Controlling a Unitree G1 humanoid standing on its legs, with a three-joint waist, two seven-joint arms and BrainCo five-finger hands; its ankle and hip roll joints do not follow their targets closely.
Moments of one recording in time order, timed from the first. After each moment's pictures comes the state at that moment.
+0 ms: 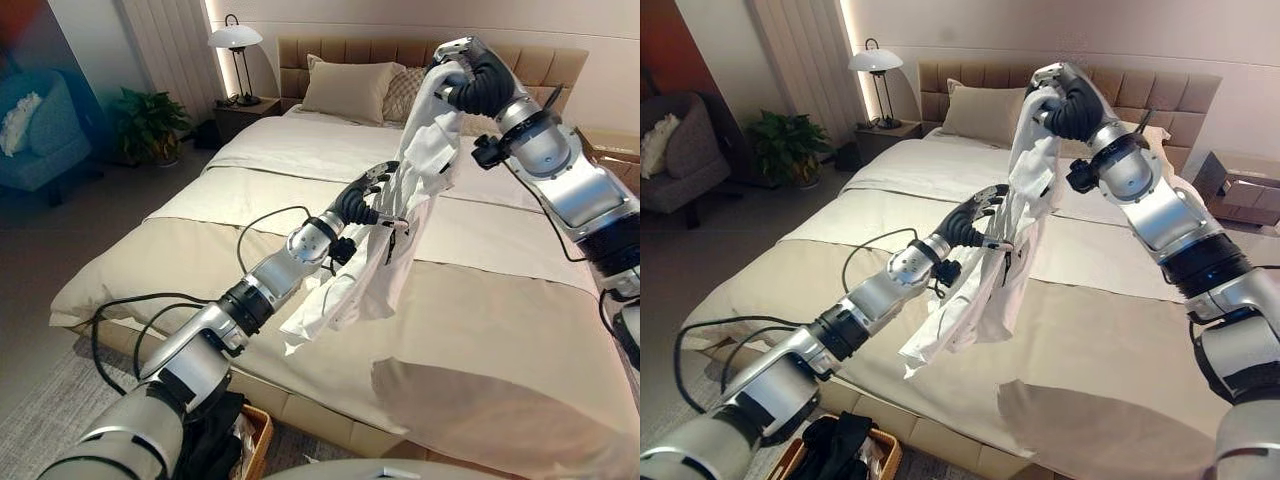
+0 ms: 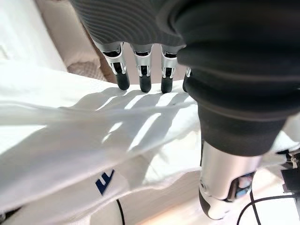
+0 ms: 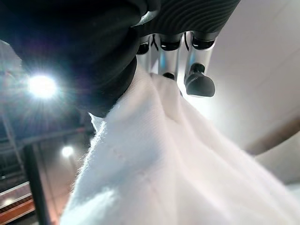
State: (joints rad) left arm -0.83 0.27 -0.71 0.42 -0.44 -0.06 0.08; right arm -1.06 -0.89 0.61 0.28 0.25 -0.04 -0.10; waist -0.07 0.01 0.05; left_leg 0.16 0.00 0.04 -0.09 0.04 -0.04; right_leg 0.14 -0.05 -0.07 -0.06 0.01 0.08
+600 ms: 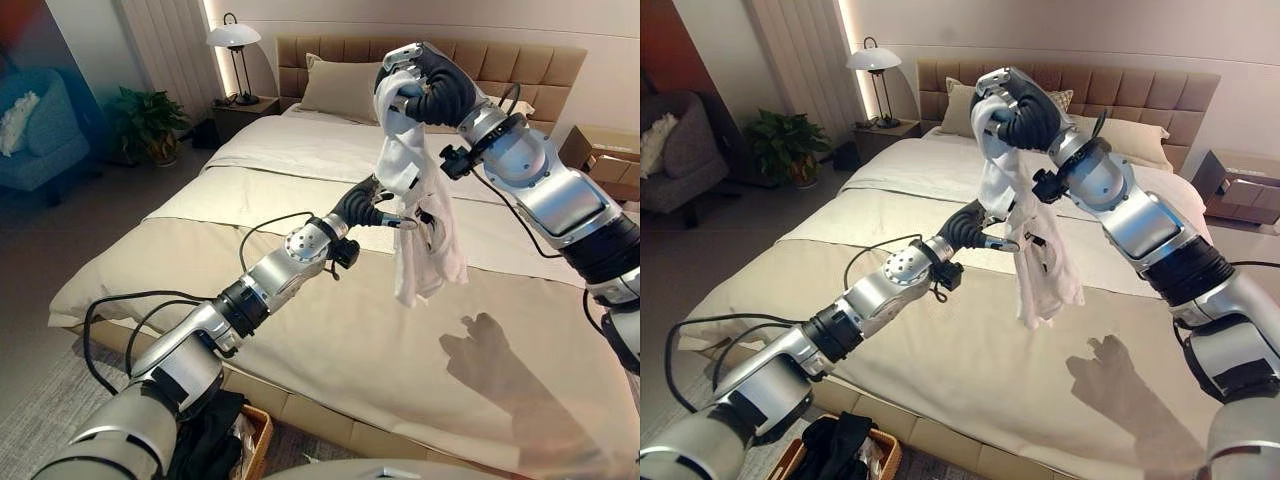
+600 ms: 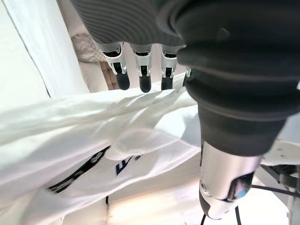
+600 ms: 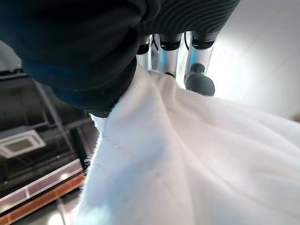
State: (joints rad) left arm -0.83 0.30 -0.75 0.35 -0.56 -0.03 0.06; right arm -1.05 -0.87 0.64 0.09 0.31 -0.05 -0.04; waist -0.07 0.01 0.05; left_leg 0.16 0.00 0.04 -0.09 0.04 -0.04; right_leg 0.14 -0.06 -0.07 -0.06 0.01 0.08
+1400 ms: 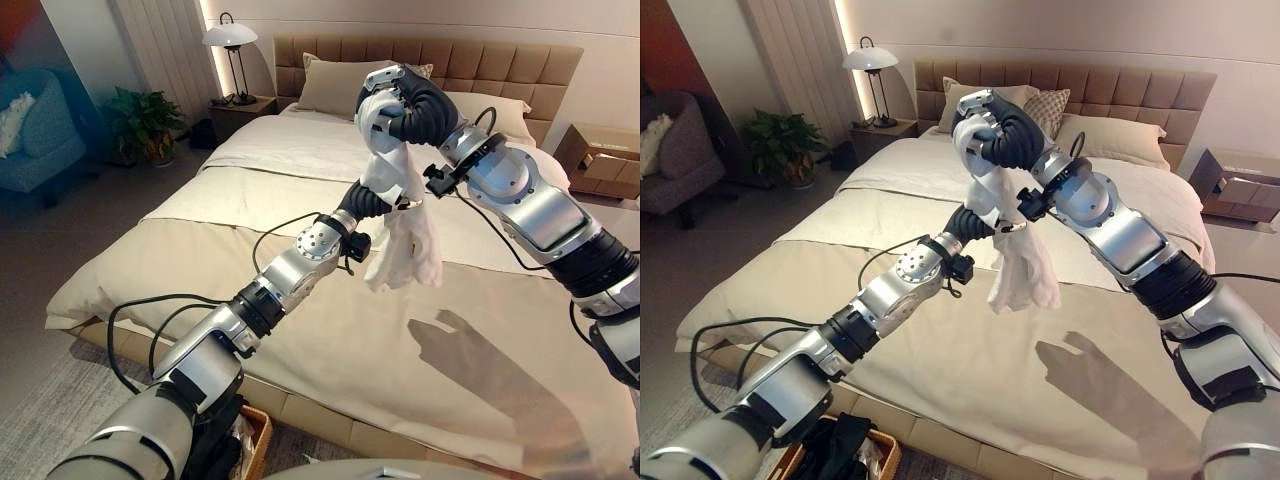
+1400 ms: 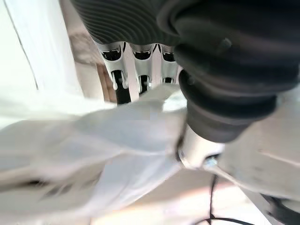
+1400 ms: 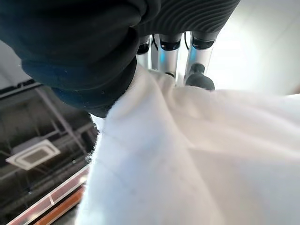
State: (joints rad) left arm -0.83 0.29 -0.70 0.33 -0.62 -0.03 0.06; right arm -0.98 -0.83 0.62 0.05 0.40 -0.06 -0.03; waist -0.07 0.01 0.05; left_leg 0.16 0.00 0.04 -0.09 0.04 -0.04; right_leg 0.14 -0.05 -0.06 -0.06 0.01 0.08
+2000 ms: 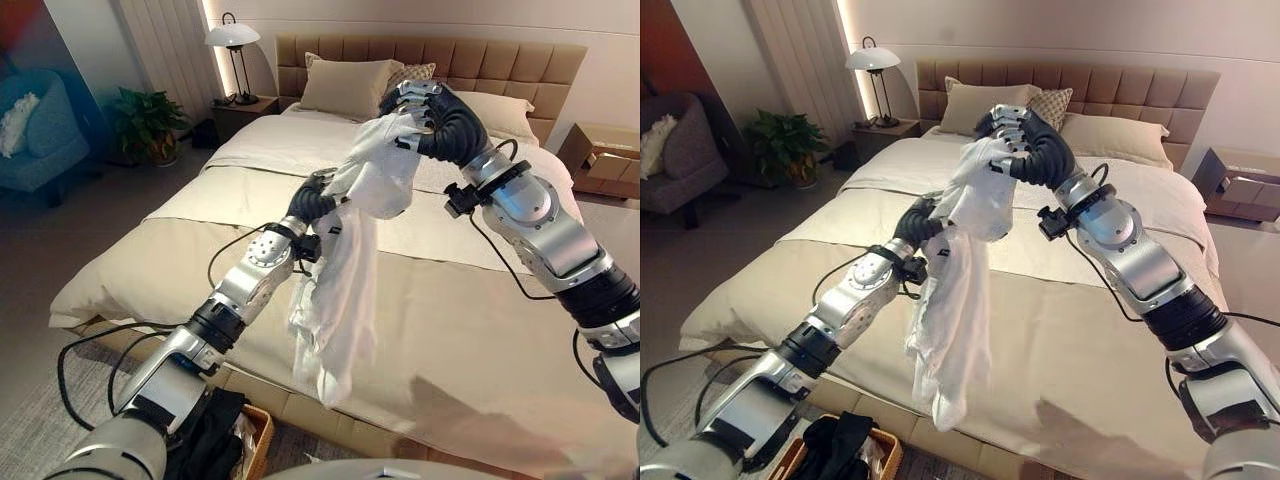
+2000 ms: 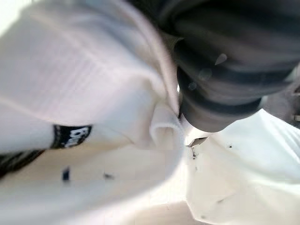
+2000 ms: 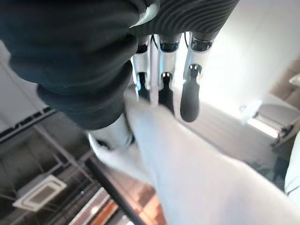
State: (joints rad) left arm -0.64 0.42 -0.50 0.26 -0.62 -0.03 0.10; right arm -0.74 -0.83 0.40 -0.05 0.53 -0.08 -0.02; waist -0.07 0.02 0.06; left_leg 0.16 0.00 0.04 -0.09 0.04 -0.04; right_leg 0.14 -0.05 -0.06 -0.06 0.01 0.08
